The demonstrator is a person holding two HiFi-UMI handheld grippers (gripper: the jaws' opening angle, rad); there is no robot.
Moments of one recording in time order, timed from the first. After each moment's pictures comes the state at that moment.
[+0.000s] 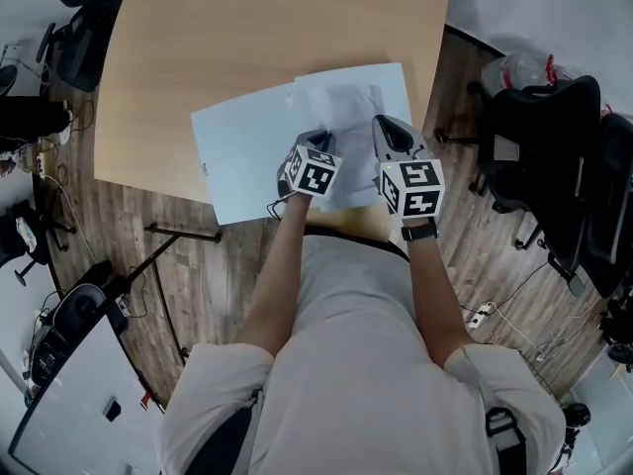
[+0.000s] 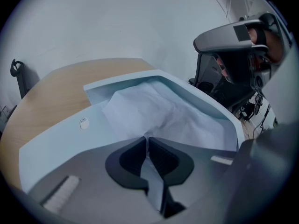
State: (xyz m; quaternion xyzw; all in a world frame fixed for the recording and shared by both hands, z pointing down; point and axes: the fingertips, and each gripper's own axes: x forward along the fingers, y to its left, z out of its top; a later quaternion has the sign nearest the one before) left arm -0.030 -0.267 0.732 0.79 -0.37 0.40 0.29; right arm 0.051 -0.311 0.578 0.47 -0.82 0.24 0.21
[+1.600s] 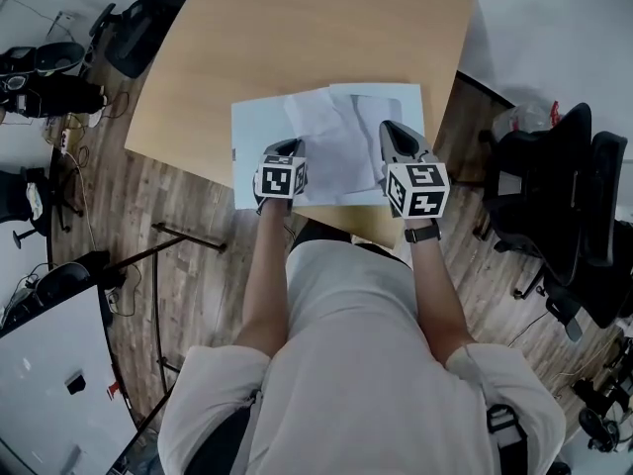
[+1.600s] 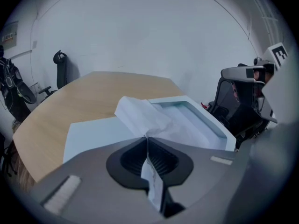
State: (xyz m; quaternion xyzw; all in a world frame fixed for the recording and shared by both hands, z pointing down) left arm -0.154 -0.245 0.650 0.74 -0.52 0.30 0.31; right arm 0.021 -0.283 0.510 0.45 -0.86 0.19 0.16
